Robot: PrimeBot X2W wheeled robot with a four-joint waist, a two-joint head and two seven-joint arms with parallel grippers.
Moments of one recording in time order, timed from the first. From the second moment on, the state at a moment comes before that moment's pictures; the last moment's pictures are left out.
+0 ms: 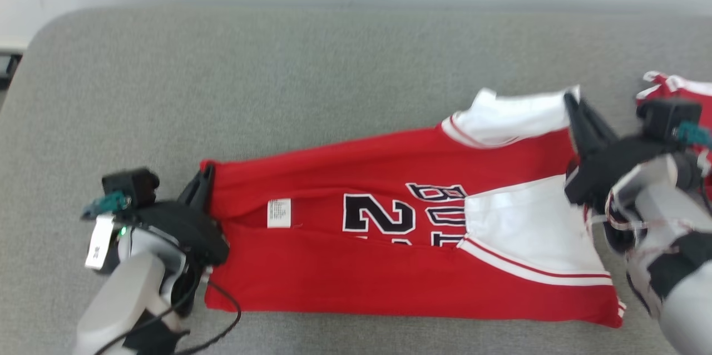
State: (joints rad) left arm -0.72 0.13 -0.47 0.97 -0.62 -0.13 -0.17; right arm -0.78 -0.31 0.47 0.88 0.79 0.13 -0.24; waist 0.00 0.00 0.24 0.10
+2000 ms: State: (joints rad) left arm -0.31 0.23 -0.52 0.69 -0.63 0.03 -0.25; right arm -0.35 -0.57 0.73 0.51 1.15 0.13 -0.17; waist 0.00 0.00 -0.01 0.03
